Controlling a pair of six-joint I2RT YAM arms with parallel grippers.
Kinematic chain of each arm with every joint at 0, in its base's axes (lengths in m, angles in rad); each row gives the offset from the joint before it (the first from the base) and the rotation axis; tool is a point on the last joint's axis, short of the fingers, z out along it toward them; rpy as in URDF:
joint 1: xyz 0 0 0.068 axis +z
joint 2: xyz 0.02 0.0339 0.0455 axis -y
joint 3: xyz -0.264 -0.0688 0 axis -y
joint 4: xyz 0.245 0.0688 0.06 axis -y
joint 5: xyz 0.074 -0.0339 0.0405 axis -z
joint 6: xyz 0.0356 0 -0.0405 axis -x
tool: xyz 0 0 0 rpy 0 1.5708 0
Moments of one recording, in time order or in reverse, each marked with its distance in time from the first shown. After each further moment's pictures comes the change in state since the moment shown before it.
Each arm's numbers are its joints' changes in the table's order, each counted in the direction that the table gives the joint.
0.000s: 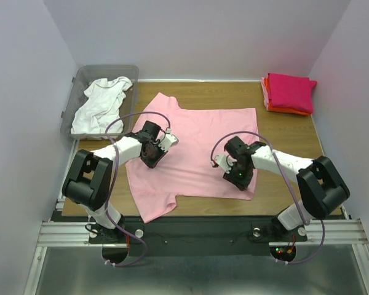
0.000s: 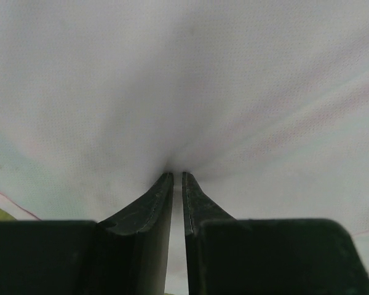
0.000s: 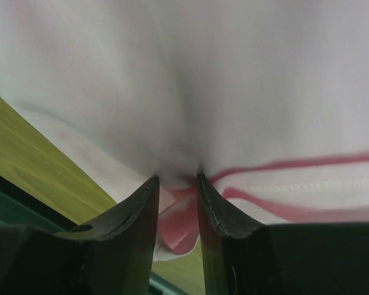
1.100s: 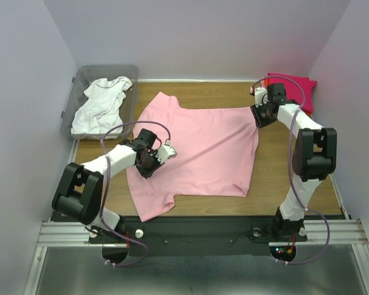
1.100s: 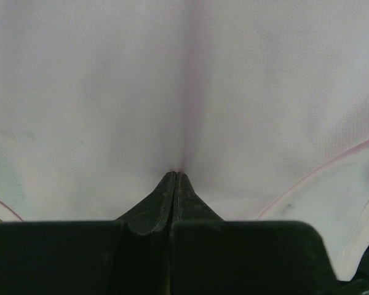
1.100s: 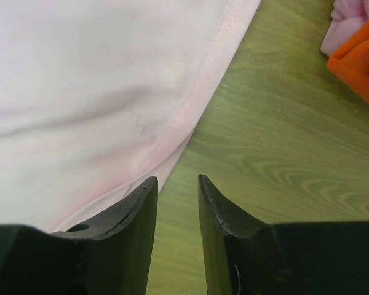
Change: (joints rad) left arm -0.012 0.135 -0.107 -0.090 0.054 -0.135; right arm -0.568 -0.406 0.585 0.313 -0.001 -0.094
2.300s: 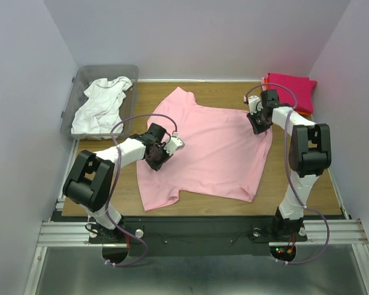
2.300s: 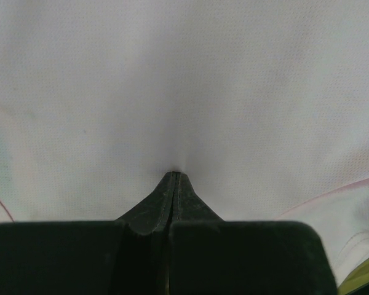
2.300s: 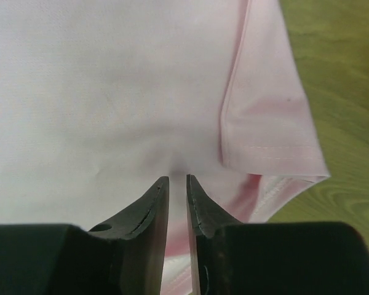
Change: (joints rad) left arm -0.050 -0.134 0.108 0.087 -0.015 0.123; right arm 0.029 -0.006 -0.040 -0.017 -0.026 0.063
